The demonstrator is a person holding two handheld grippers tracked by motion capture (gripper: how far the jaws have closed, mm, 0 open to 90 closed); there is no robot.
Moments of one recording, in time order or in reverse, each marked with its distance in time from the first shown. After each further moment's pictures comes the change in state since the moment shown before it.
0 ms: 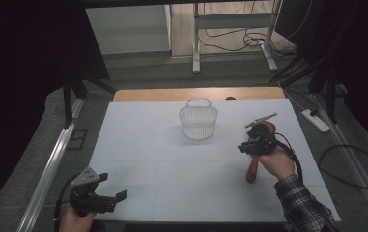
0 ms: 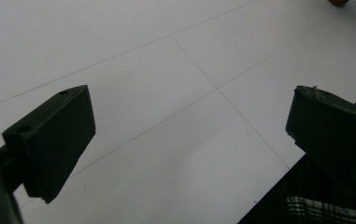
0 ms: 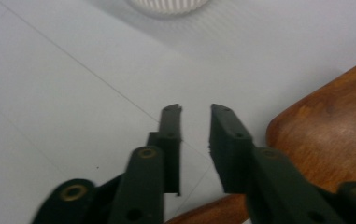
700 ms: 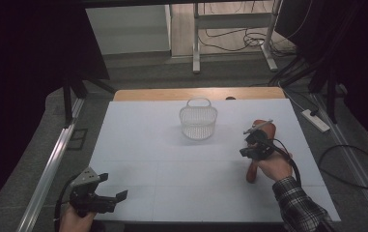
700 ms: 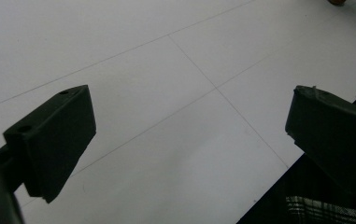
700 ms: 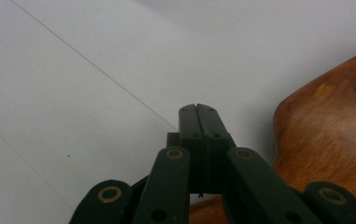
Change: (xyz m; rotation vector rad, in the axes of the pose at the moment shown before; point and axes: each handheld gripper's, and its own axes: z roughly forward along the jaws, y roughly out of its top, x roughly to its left) left arm 0.000 0.000 0.000 0.000 -0.004 0.003; right arm -0.006 -0.017 0.025 0.043 -0.022 -0.028
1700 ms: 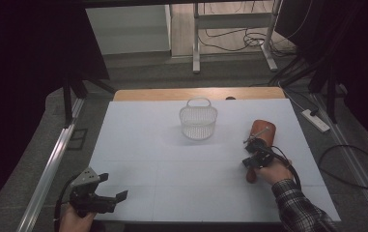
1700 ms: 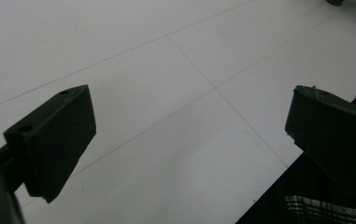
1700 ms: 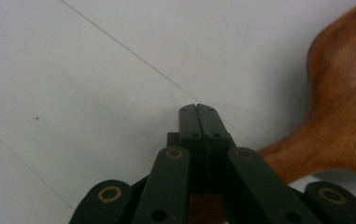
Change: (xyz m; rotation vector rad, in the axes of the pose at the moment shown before) left arm 0.000 0.000 0.000 -0.003 -0.002 0.004; right arm -0.004 -0.023 0.021 0.125 0.008 0.025
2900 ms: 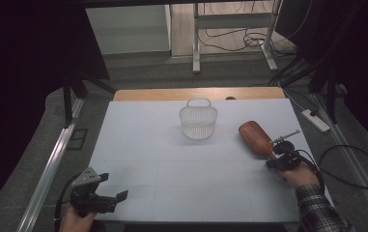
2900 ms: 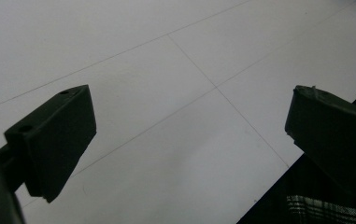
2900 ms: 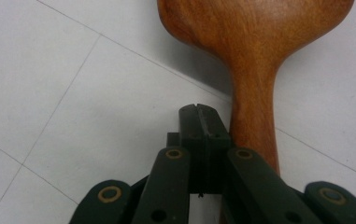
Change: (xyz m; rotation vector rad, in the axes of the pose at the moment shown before) left arm -0.001 0.001 0.001 0.006 0.005 0.003; right arm -0.051 -0.046 -0.027 -0.012 -0.052 0.124
